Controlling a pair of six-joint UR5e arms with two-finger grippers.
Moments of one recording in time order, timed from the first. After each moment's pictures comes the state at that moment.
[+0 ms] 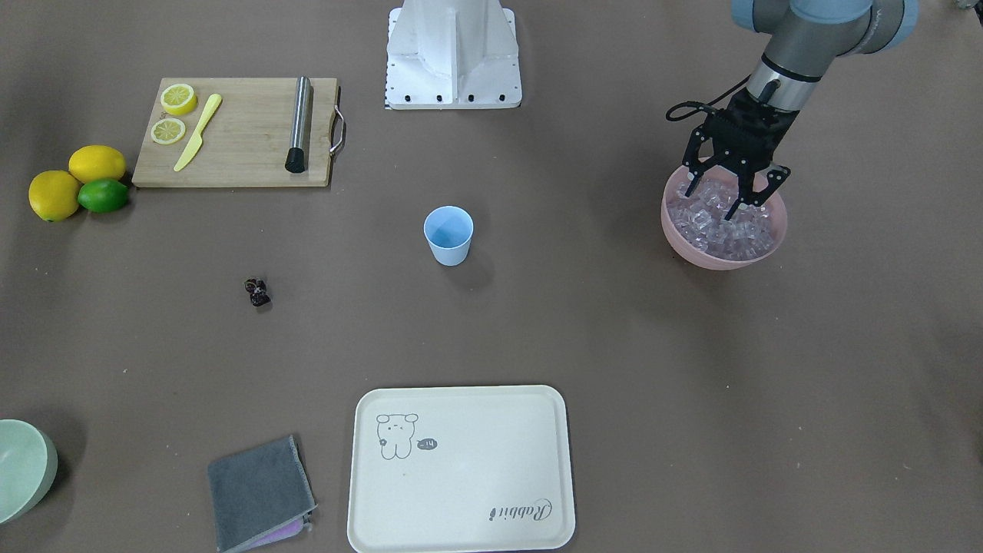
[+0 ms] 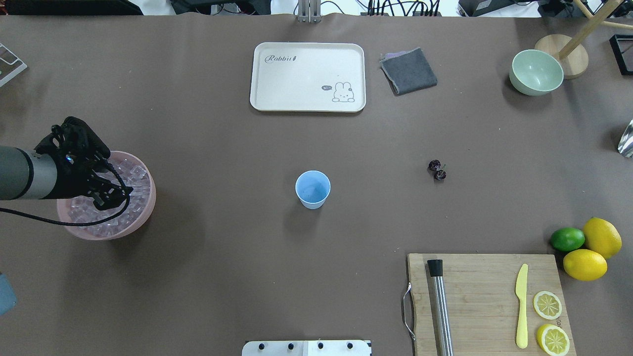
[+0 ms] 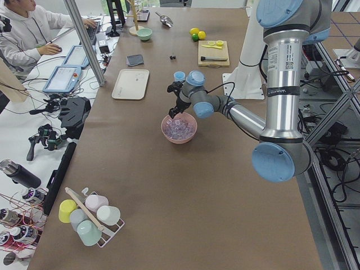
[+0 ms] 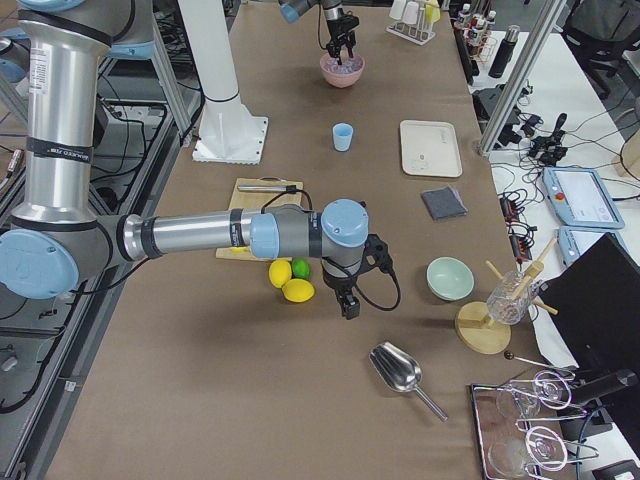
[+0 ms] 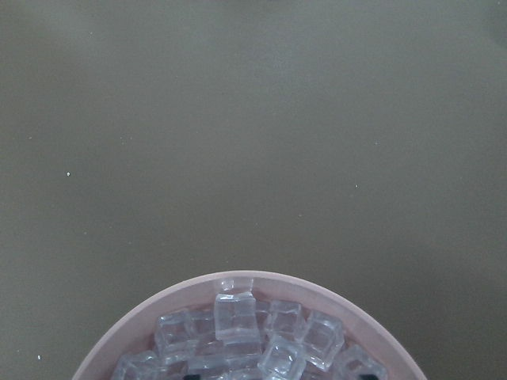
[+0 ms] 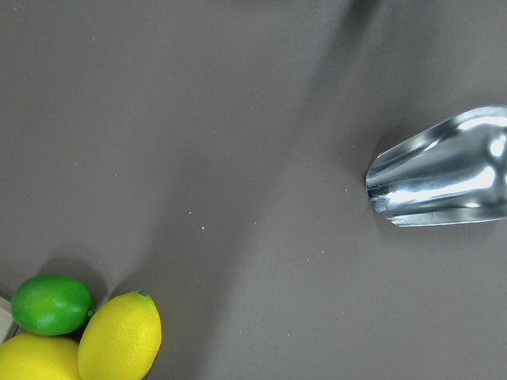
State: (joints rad) left arm -0.69 -1.53 -2.03 -2.12 -1.82 -0.34; right arm 1.52 -1.72 1.85 -1.64 2.38 -0.37
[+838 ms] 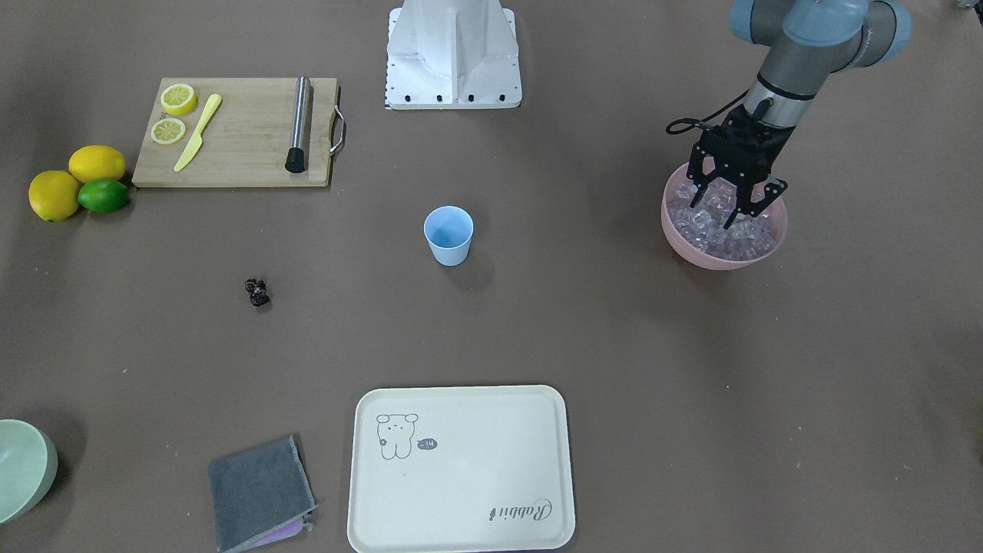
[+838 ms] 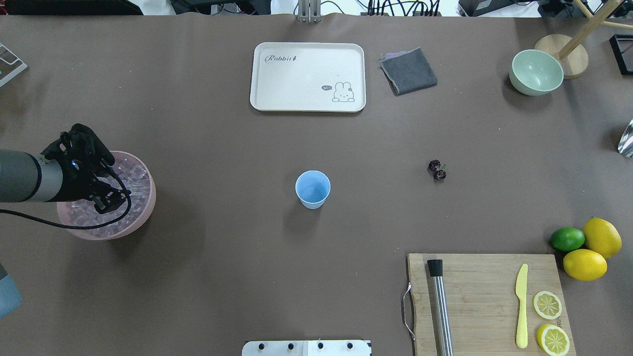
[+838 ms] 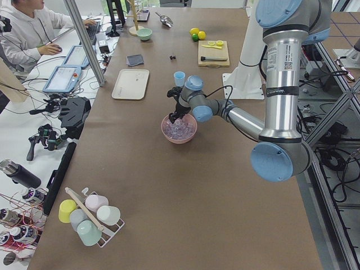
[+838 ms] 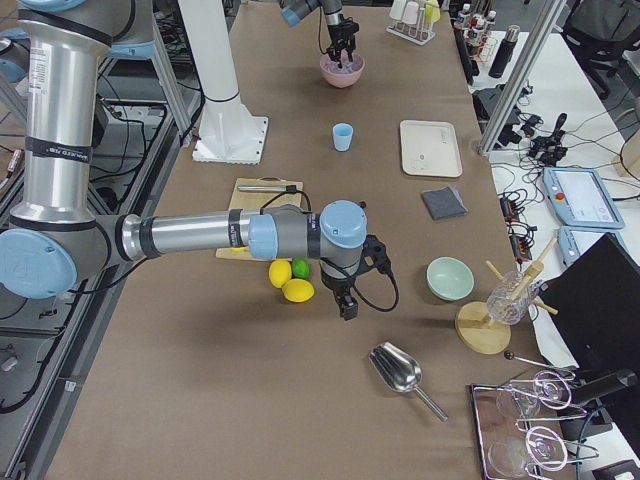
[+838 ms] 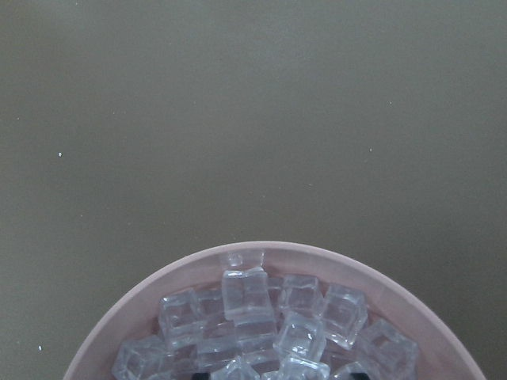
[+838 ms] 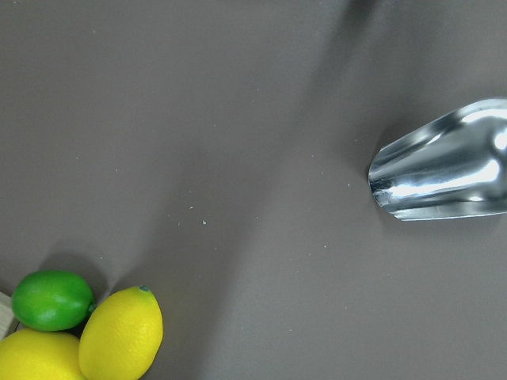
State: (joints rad) left arm -0.68 -1.54 -1.98 -2.12 -1.81 -0.29; right arm 1.52 -1.72 1.85 -1.64 2.38 -0.37
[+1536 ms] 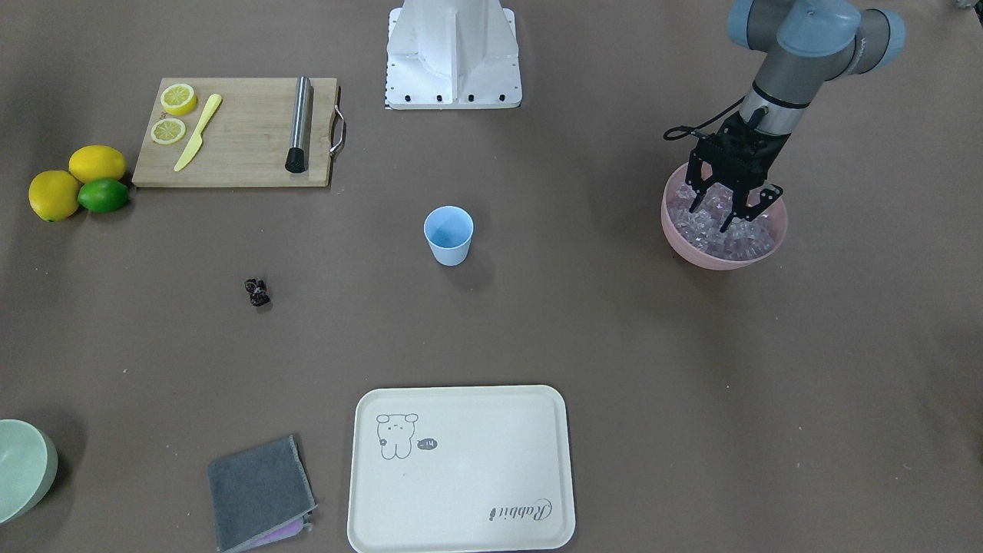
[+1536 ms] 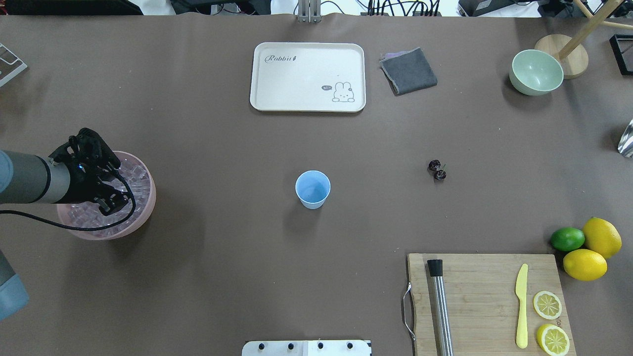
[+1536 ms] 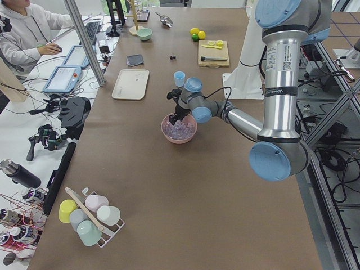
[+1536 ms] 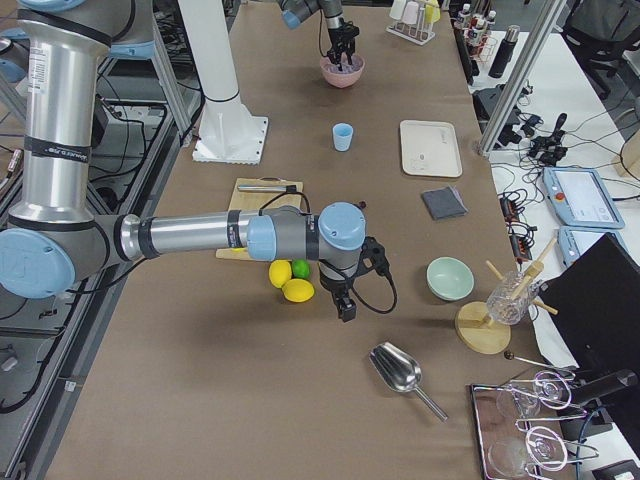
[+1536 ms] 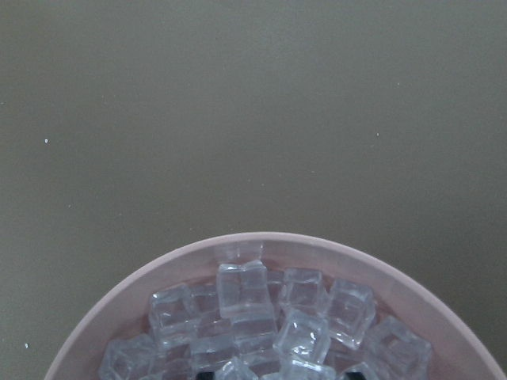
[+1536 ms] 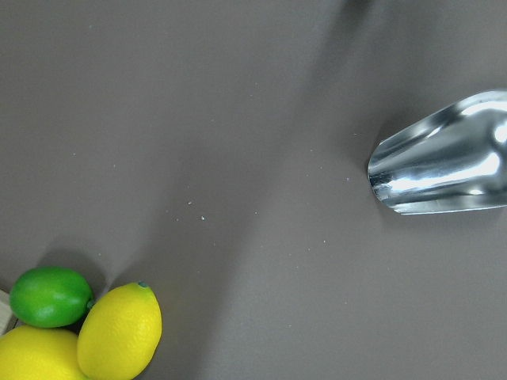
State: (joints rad) left arm -0.67 -1.54 -1.96 -2.12 -1.81 -0.29; right arm 1.52 -1.73 1.85 -1.64 2.38 -0.37
